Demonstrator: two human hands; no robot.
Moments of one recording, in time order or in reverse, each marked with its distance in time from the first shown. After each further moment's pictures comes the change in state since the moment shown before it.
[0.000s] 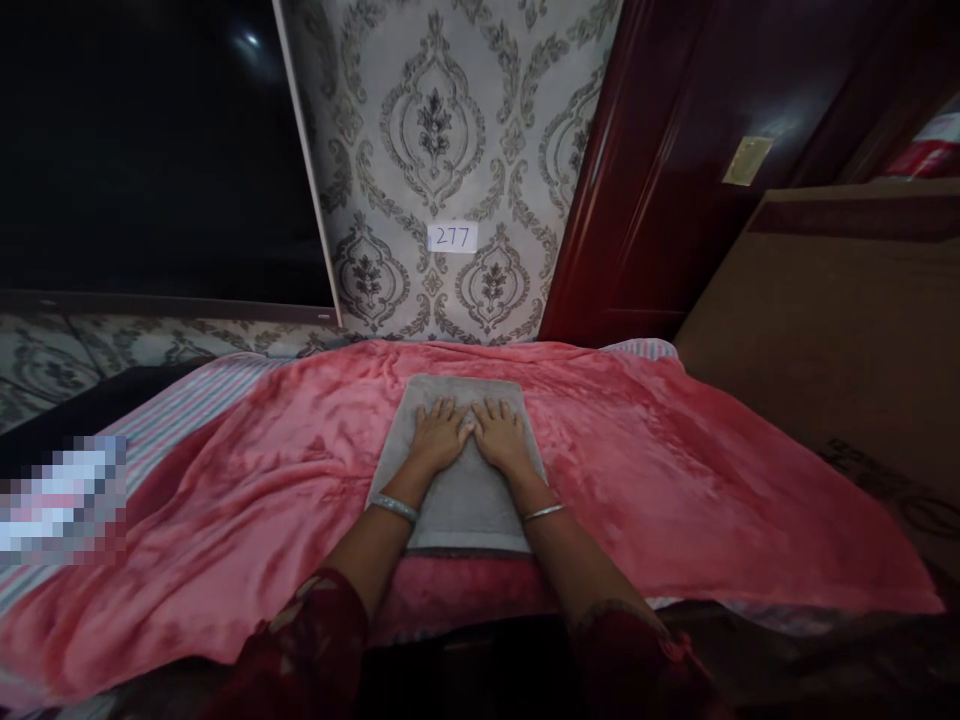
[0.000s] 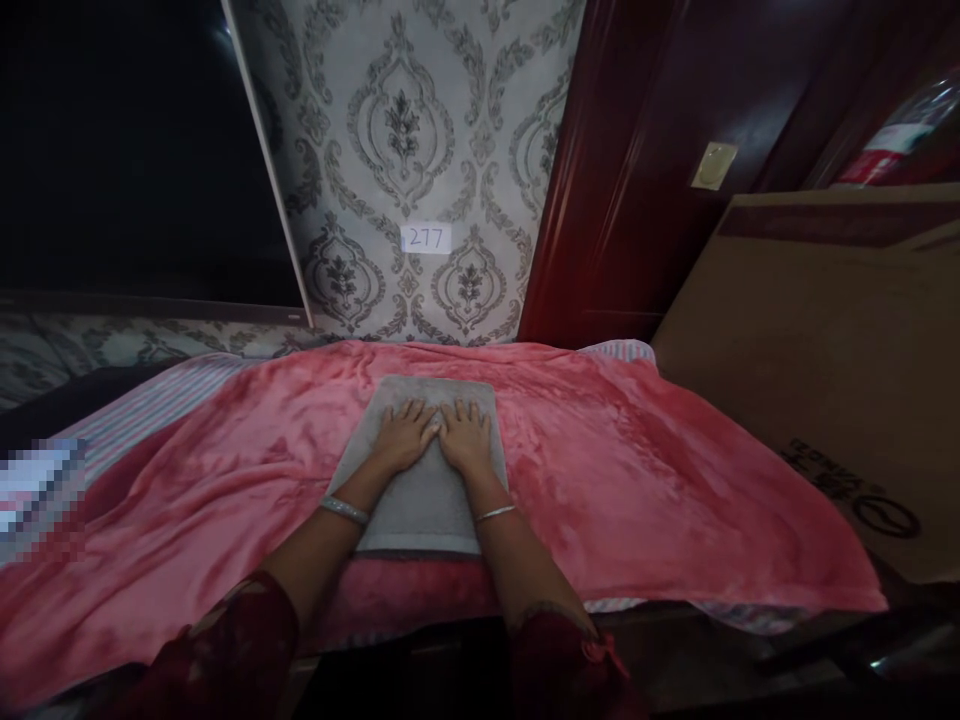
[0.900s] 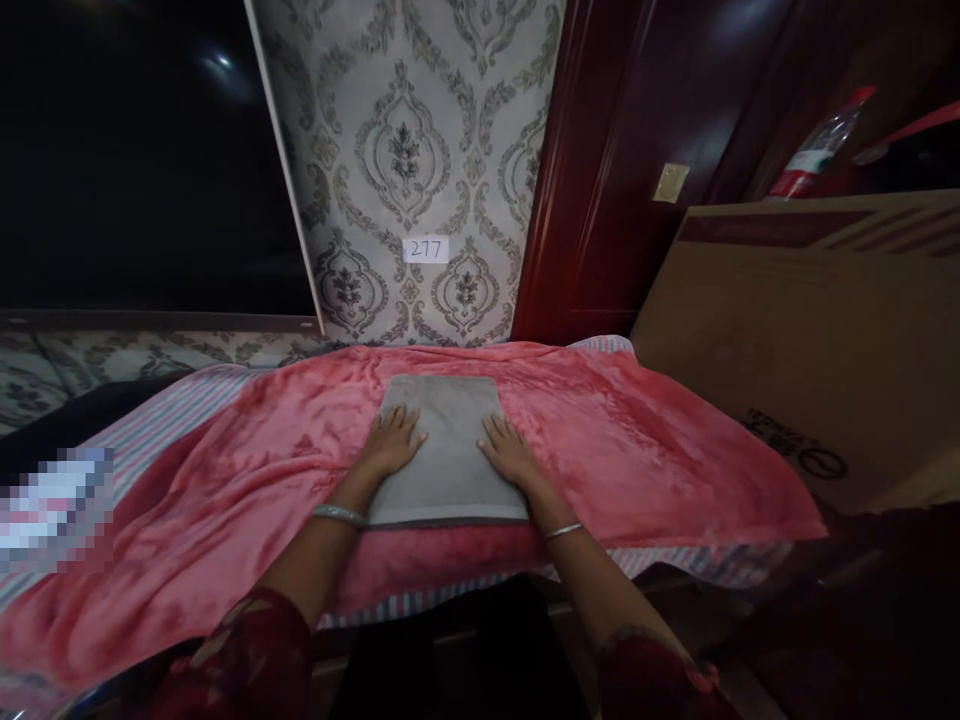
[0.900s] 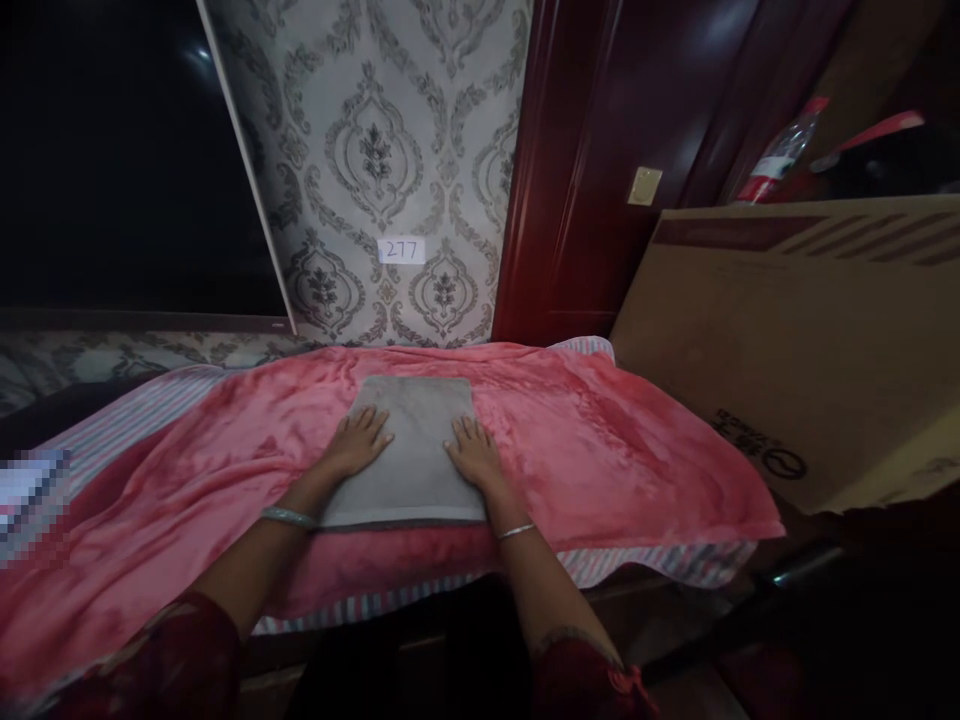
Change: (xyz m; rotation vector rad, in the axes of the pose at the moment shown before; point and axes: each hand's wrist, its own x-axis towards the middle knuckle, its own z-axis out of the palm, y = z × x) left_hand -0.042 -0.032 -0.023 0.027 -0.103 -0.074; right_hand -0.065 0.051 -0.008 0.048 -0.129 0.051
